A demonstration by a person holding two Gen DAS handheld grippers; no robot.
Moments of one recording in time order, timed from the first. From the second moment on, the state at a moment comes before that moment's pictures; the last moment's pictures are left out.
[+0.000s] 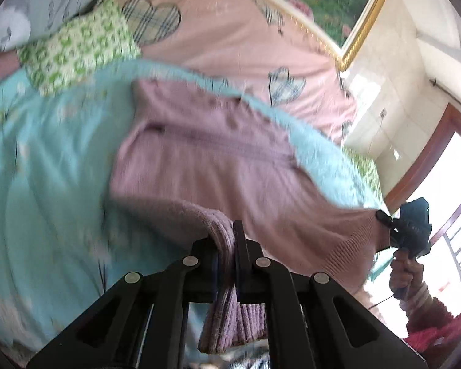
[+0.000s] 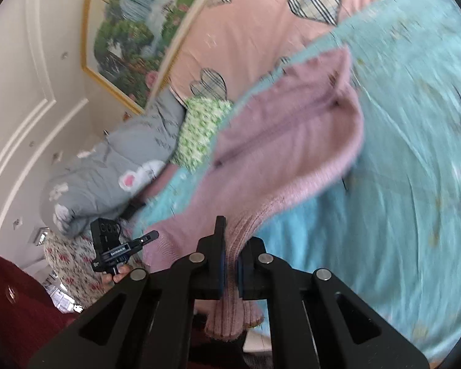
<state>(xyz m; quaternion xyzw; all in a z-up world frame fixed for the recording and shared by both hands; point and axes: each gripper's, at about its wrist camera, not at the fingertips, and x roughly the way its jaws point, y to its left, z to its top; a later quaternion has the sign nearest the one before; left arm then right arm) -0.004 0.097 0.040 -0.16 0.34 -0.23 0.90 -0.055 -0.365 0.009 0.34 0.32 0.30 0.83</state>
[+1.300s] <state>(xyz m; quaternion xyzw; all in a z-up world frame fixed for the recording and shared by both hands) 0.370 0.077 0.000 -0.11 0.41 -0.09 0.90 0.310 -0.419 -0.059 0.37 0.39 0.11 0.84</state>
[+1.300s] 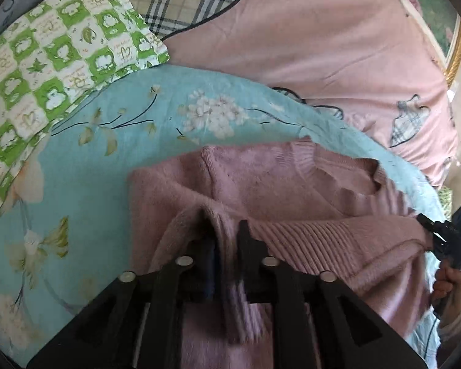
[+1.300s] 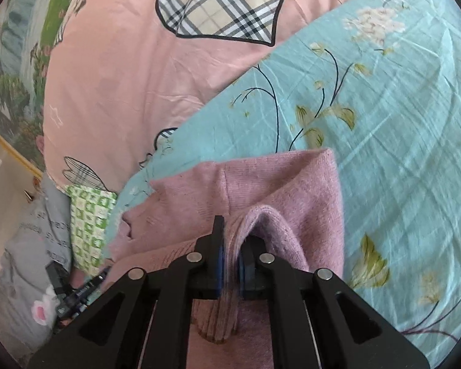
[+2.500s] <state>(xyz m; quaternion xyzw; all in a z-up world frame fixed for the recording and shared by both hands) 0.344 0.059 0.023 -0.09 0.40 -0.09 0.91 0.272 -0.395 -0.020 0.27 0.37 0.05 0.89</state>
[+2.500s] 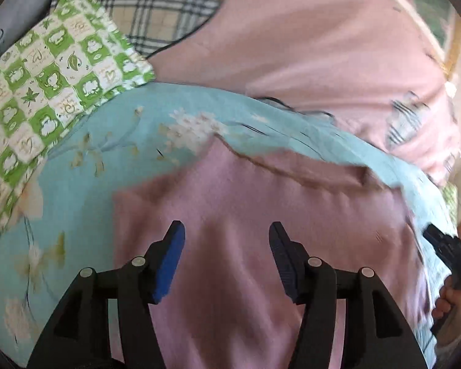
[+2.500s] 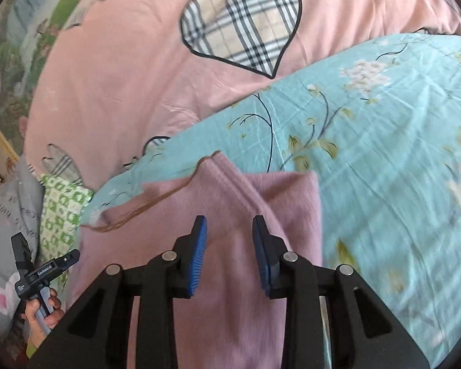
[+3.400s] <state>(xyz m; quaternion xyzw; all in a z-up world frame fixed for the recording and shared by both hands) 0.201 0.054 -0.024 -0.05 0.45 -0.08 0.89 0.156 -0.375 -0.042 0.22 0.47 0.03 0.85</state>
